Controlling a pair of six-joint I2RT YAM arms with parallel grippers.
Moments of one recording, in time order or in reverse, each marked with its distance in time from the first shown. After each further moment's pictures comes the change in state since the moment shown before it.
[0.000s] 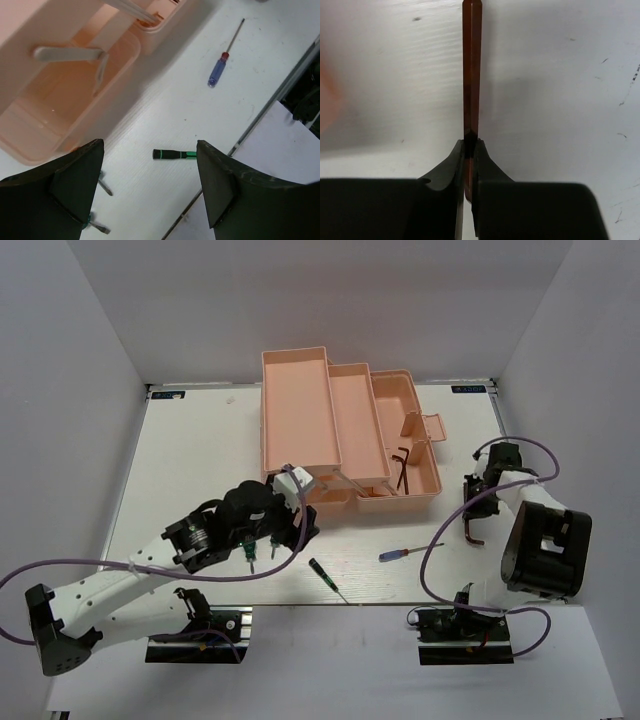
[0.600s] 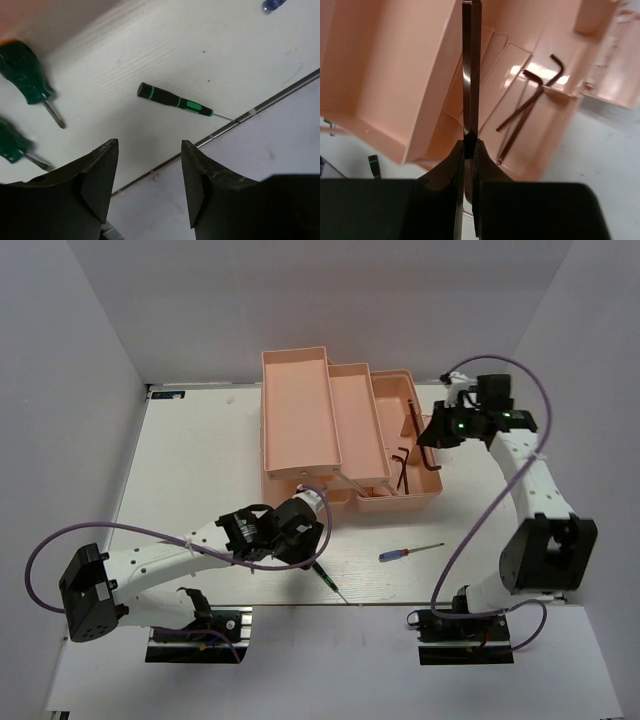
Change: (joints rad) left arm -0.075 0.277 -0.002 -0.209 -0.059 -0.375; right arm 0.199 -0.084 0.519 -0.157 -0.509 -0.029
